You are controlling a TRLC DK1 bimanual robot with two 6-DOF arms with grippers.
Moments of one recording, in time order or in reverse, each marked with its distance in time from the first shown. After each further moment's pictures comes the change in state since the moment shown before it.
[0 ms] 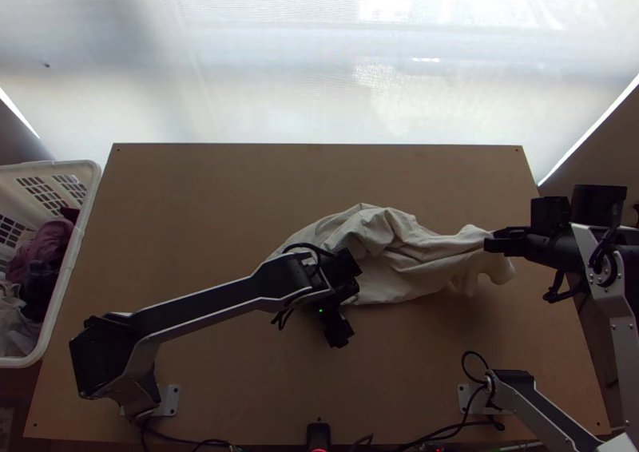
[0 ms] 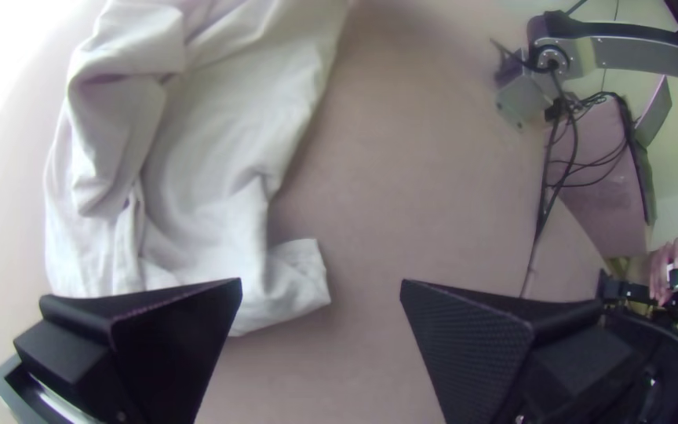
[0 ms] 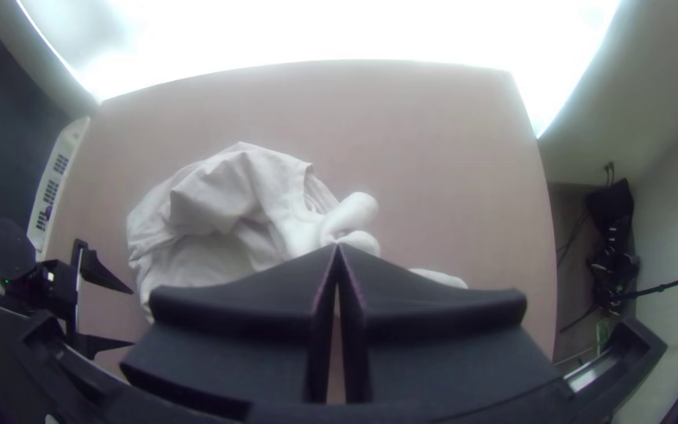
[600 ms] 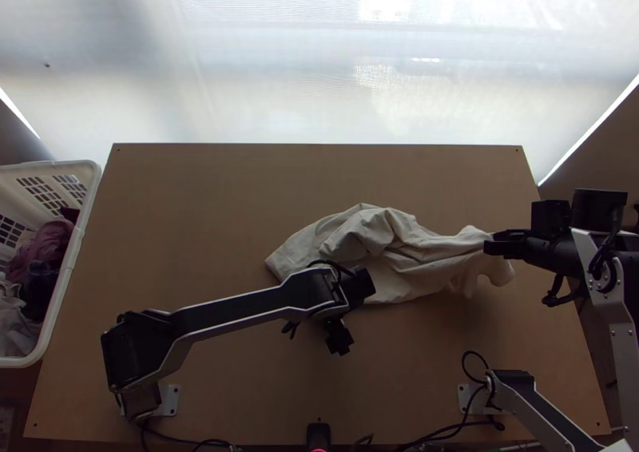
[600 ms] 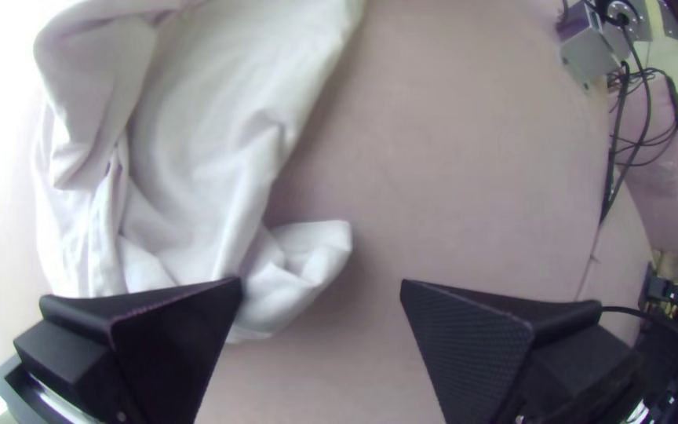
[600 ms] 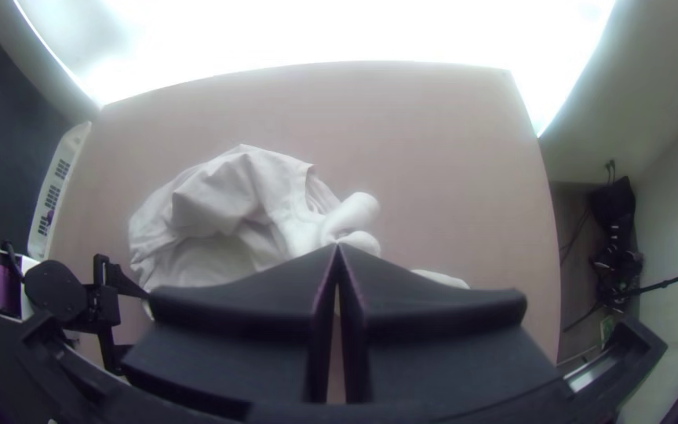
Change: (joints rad) left arm -0.051 0.125 0.007 -0.029 -0.149 -0.032; right arm 0.002 -0.026 -0.027 0.015 -0.003 0.018
